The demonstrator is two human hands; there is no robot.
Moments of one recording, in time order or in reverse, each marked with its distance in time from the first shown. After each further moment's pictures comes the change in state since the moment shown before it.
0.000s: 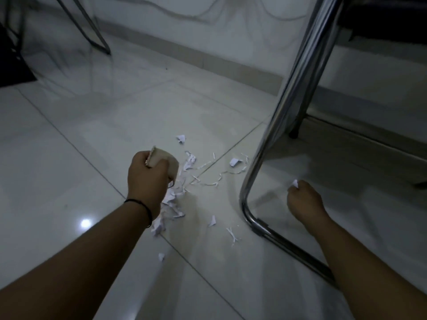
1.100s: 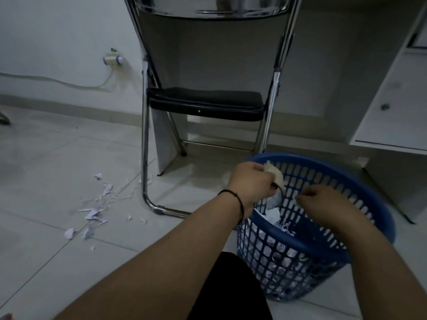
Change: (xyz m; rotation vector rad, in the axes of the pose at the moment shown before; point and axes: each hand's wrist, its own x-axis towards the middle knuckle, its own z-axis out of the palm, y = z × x) left_hand -0.436 0.159 0.132 0.047 -1.090 -0.072; right_hand -0.324 0.098 -0.354 -0.302 0.203 0.162
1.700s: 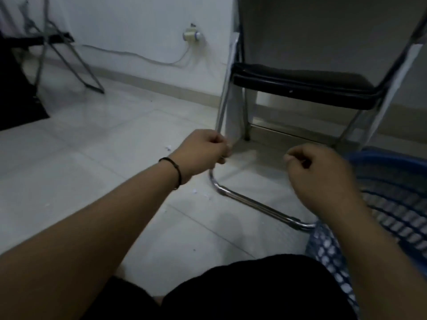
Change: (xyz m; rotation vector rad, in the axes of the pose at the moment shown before) left_hand -0.051 0.009 -0.232 0.455 0.345 0.110; right_hand -0.038 -0.152 0.076 0.230 0.196 -0.654
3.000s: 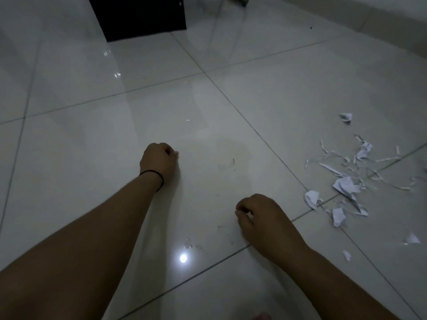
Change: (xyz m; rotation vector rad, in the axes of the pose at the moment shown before) left_hand 0.009 -0.499 -0.339 0.546 0.780 -0.686; right_hand -0.021 -0.181 0.514 0.149 -0.844 -0.543
